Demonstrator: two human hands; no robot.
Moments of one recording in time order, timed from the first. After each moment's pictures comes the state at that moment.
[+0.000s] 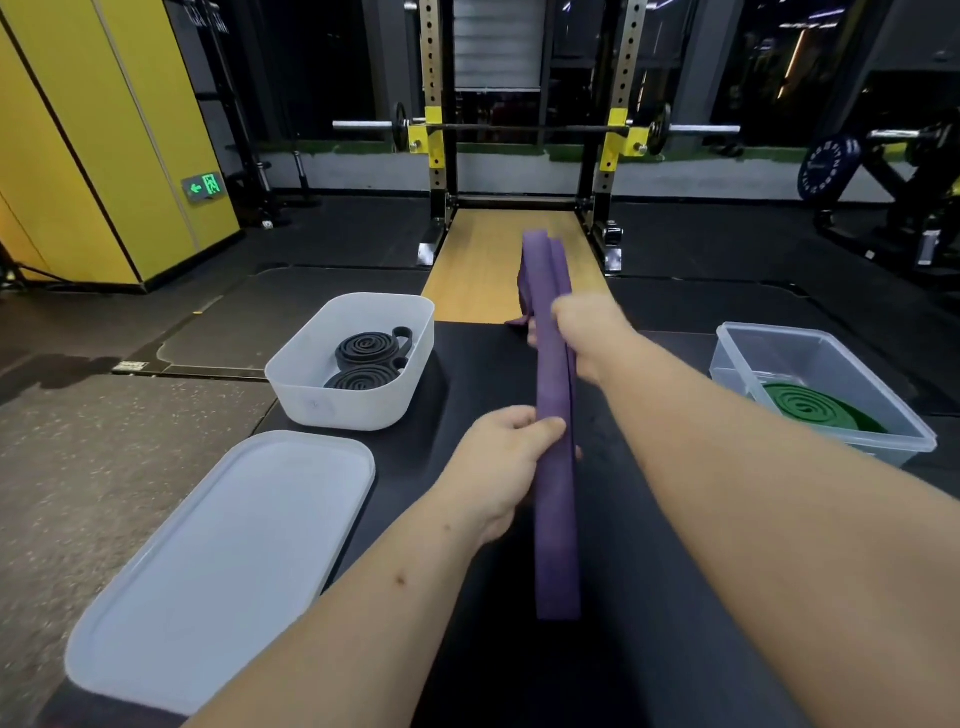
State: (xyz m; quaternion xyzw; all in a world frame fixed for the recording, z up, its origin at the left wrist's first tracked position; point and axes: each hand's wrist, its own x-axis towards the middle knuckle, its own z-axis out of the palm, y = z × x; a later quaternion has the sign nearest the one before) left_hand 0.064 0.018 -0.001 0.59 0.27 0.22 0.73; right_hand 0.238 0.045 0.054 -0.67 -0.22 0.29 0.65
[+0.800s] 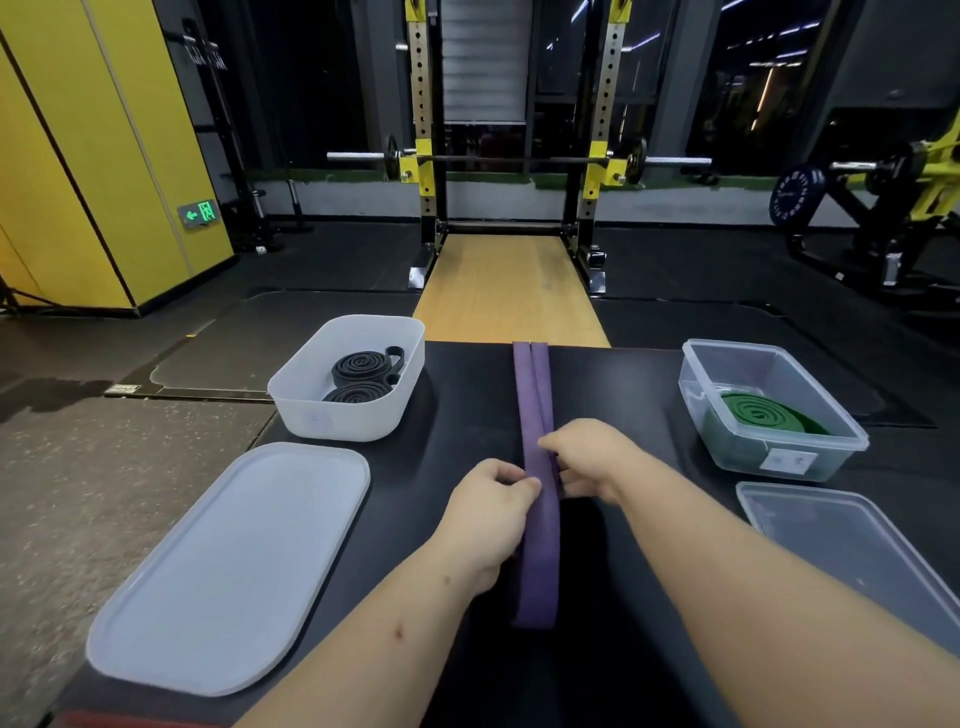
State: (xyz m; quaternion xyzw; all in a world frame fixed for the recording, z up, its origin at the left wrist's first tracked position) left_hand 0.045 -0.013 -0.022 0.64 0.39 0.18 0.64; right_hand 0.212 -0.040 -0.020 -0.79 -0.21 0.37 0.44
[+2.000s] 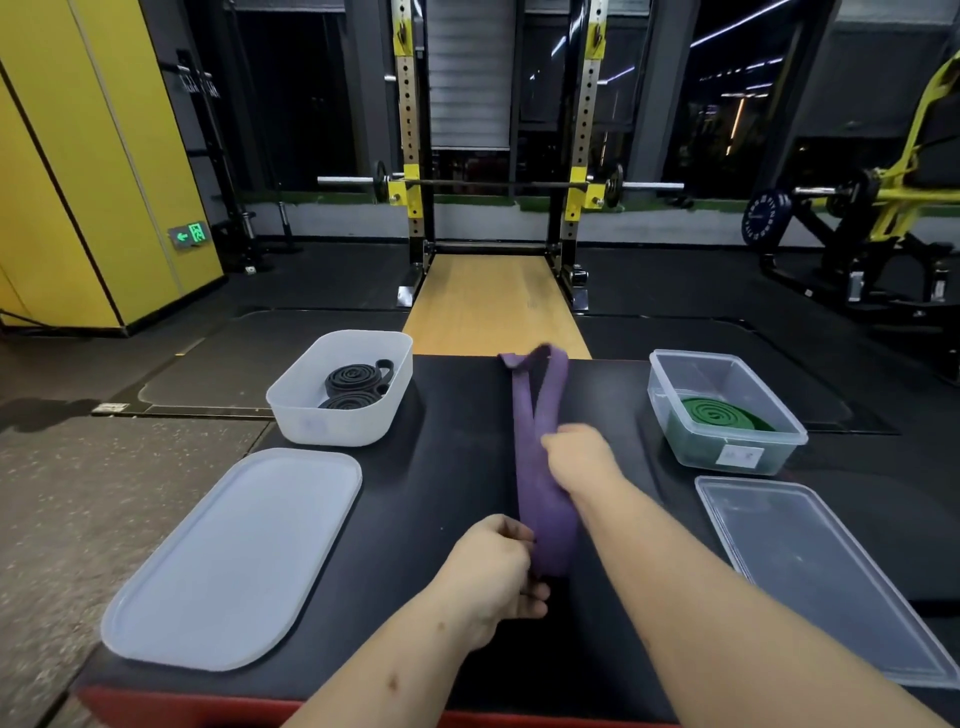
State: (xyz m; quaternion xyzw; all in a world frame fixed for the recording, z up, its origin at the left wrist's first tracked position) left_hand 0.013 -0.070 -0.027 0.60 0.39 0.09 0.70; right_hand 0.174 -0.076 -0.002 -0.82 -0.20 0.22 0.49
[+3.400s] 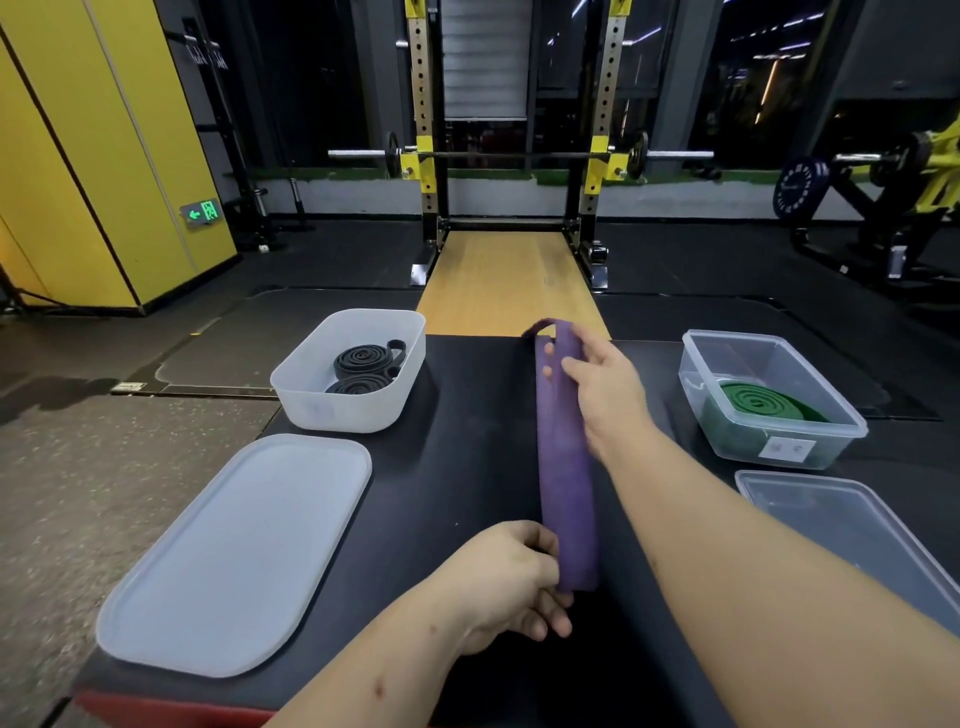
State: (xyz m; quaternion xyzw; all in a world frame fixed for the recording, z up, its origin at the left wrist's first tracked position) left_hand 0.011 -0.045 -0.035 0.64 0.30 -0.02 0.71; right_hand 0.215 -0.029 0.002 -0.60 -0.18 0.24 0.74
